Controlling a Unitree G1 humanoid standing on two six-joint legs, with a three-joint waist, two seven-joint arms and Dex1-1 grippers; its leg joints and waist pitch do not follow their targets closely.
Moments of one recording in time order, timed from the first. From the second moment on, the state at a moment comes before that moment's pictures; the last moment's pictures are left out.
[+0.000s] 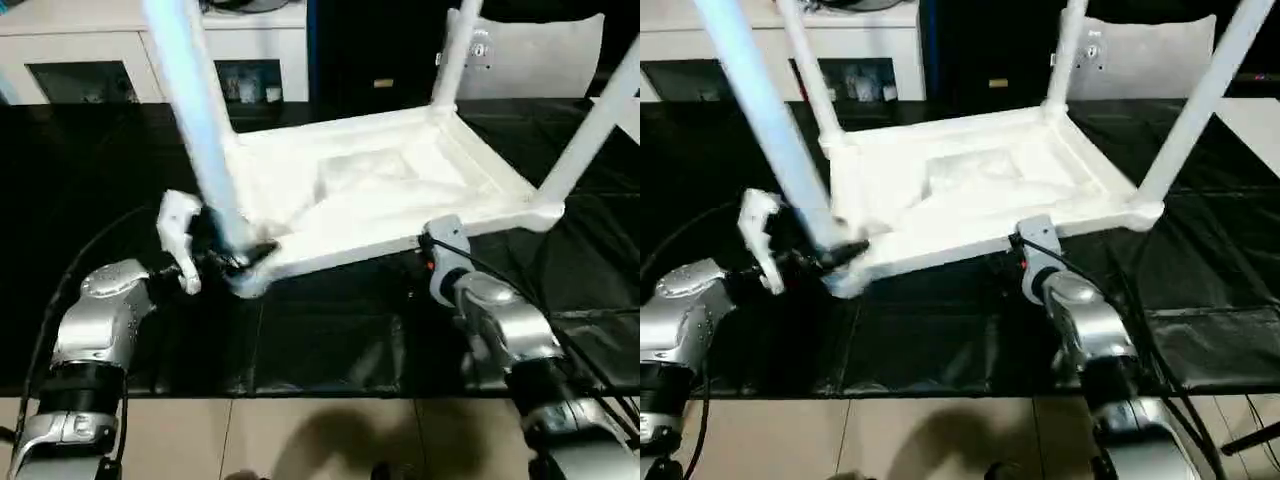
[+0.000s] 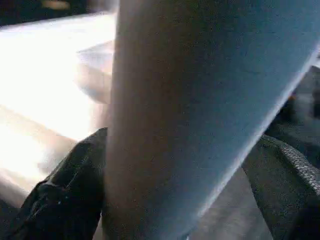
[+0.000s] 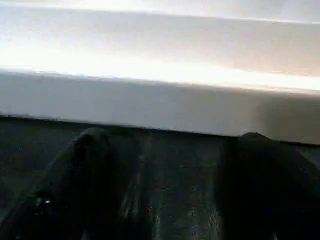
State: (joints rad) left arm -0.43 0.40 0.06 0.34 -0.33 0.32 -1.03; right arm -0.54 -0.24 0.08 0.58 0.11 0.37 0.31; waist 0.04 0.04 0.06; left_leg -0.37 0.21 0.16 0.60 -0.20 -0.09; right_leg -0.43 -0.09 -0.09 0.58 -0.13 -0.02
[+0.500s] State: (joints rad) left arm -0.28 0.34 -0.21 -0.02 -0.41 0.45 -1.16; right arm -0.59 -0.21 0.10 0.72 0.05 0.25 0.33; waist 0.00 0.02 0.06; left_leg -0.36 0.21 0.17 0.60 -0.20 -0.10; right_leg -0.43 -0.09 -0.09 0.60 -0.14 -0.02
